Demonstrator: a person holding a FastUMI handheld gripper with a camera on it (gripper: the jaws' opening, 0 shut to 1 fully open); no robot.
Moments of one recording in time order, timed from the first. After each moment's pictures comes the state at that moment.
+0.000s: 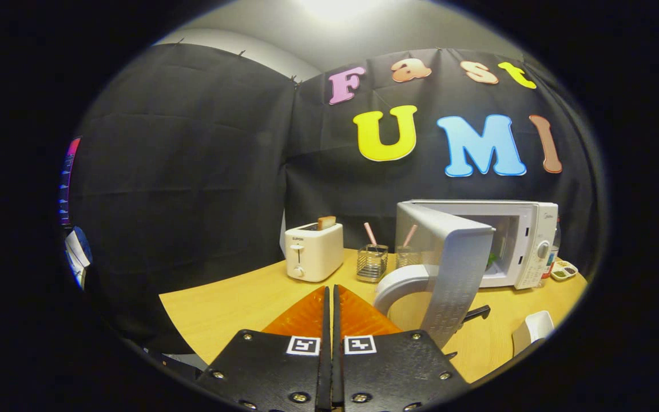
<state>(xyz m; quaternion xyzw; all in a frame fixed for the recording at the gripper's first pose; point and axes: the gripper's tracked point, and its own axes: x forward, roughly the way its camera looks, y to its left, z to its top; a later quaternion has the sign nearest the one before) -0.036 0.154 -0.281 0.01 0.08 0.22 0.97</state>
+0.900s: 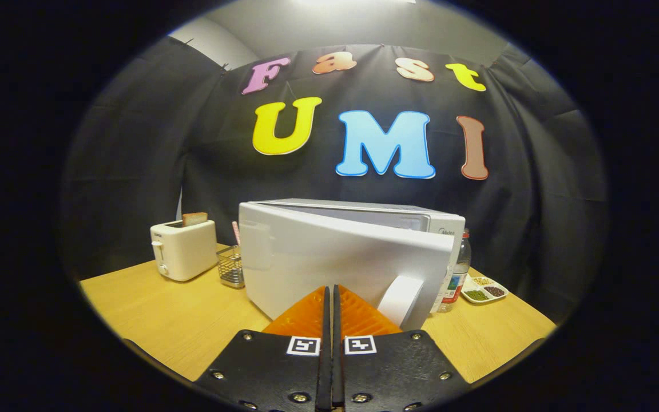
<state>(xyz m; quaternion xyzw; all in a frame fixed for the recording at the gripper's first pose) 0.094 -0.053 -0.283 -0.03 0.10 0.01 0.99</state>
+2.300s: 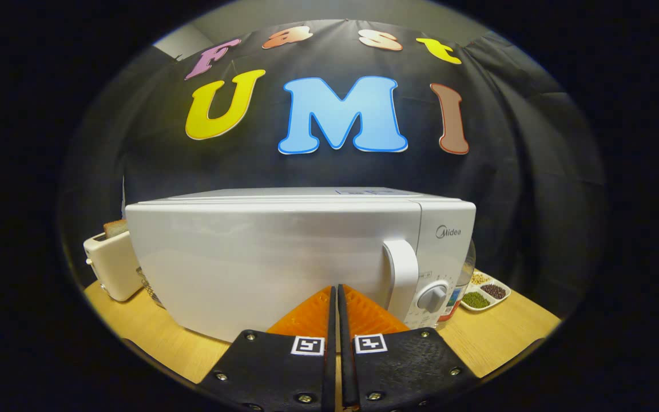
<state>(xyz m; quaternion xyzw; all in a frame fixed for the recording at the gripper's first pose) 0.201 -0.109 -0.299 0.01 0.13 -0.08 0.99</state>
